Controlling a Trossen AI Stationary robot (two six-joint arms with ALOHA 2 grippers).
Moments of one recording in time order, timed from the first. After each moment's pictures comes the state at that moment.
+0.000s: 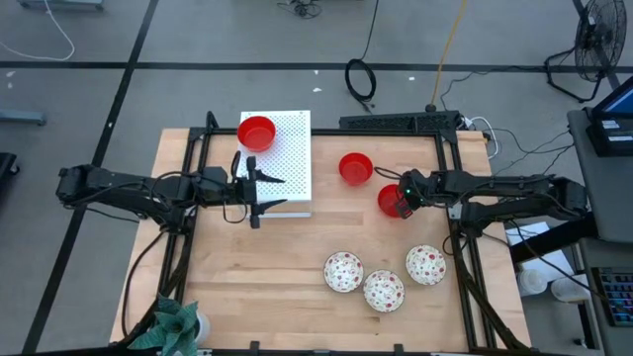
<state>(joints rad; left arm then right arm) 0.01 0.96 0.61 0.18 -0.14 0.39 -0.31 1.06 0.52 -0.75 0.23 0.62</state>
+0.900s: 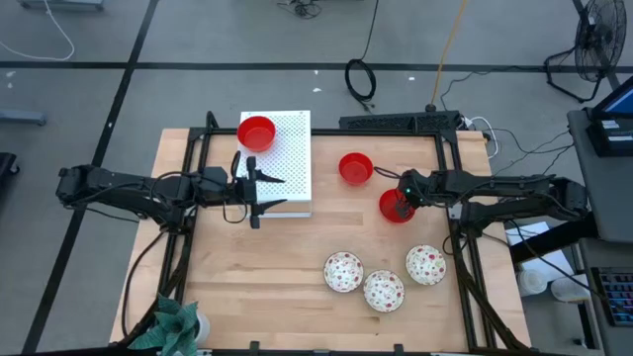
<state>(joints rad) 0.01 0.96 0.61 0.18 -0.14 0.39 -0.31 1.06 0.52 -0.75 0.24 0.55</state>
